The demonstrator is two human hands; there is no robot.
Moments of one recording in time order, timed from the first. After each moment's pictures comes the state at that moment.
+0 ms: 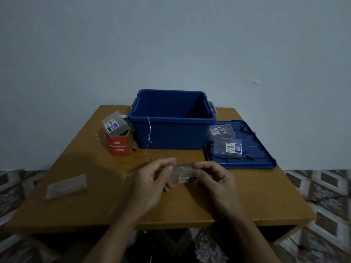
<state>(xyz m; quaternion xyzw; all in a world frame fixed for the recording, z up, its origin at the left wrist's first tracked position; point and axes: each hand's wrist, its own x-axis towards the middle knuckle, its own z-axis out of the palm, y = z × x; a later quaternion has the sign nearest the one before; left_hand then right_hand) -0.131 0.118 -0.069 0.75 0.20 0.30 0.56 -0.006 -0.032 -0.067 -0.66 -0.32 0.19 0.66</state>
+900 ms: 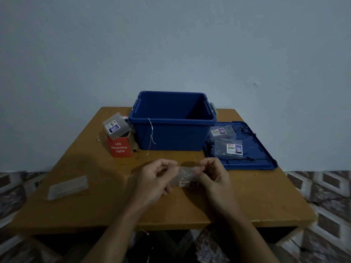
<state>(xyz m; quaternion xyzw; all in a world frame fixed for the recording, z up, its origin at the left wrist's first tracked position) -0.125 0.120 -0.059 0.72 0.24 0.25 0.60 -0.007 -0.019 -0.071 -0.67 -0.29 0.19 0.66</state>
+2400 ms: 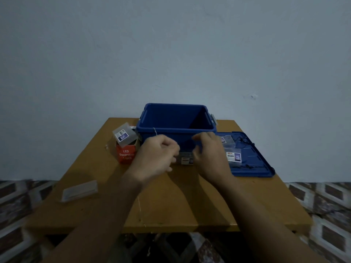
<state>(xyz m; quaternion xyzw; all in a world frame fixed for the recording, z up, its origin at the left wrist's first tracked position) -0.132 0.118 0.038 0.78 0.27 0.25 0.51 0.012 0.027 -0.004 -0.82 -0.42 -0.13 0.36</state>
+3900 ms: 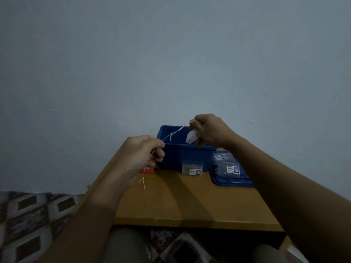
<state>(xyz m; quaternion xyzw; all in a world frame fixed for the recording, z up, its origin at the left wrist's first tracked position) -0.232 0.103 0.102 0.70 0.27 0.34 0.57 -0.026 0.011 0.141 -0.77 -0.51 0.02 0.37</state>
